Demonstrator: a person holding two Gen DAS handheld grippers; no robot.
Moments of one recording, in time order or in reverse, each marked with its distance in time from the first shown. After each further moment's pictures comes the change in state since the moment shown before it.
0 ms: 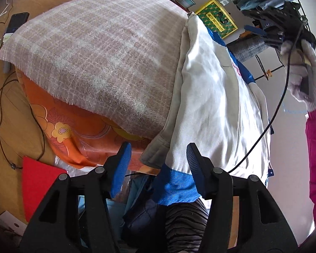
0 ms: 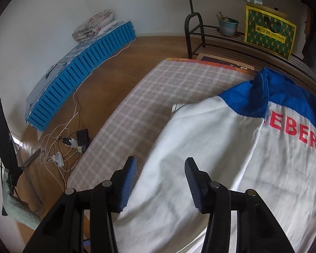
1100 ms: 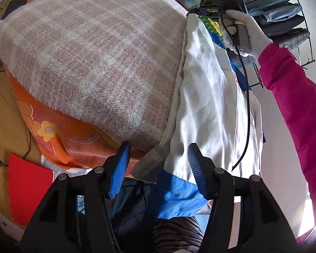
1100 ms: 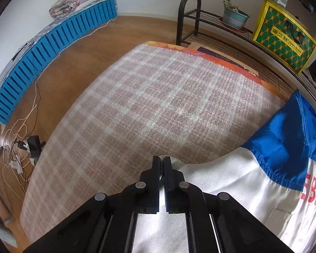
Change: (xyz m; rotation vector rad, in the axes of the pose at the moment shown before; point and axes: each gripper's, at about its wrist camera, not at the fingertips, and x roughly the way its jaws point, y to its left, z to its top) left arm 0.024 0.009 0.014 -0.092 0.027 -0.091; right arm 0.180 -0.008 0.096 -0.075 0.104 -0.218
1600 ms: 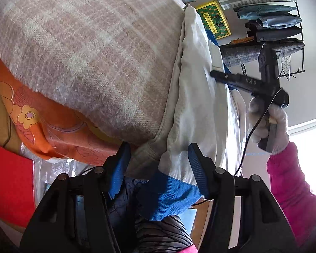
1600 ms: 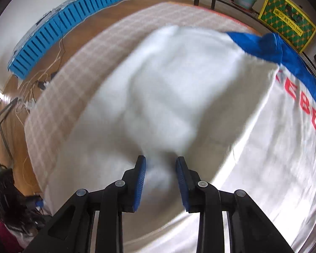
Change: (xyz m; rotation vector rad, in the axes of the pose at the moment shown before) left arm 0.013 0.012 -0.002 -0.051 0.059 -0.124; right arm -0.071 -0.023 -0.202 -0.138 0.161 0.070
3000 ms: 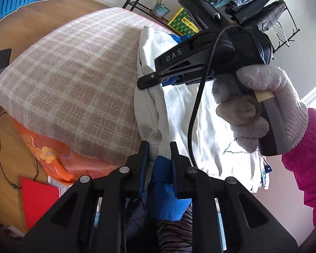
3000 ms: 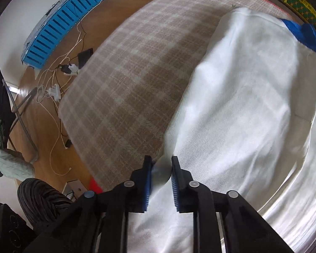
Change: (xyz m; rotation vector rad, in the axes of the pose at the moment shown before) left arm -0.027 -0.101 -0.025 0.278 -0.153 0.192; right arm 0.006 0.104 -0.006 0.054 0.140 0.180
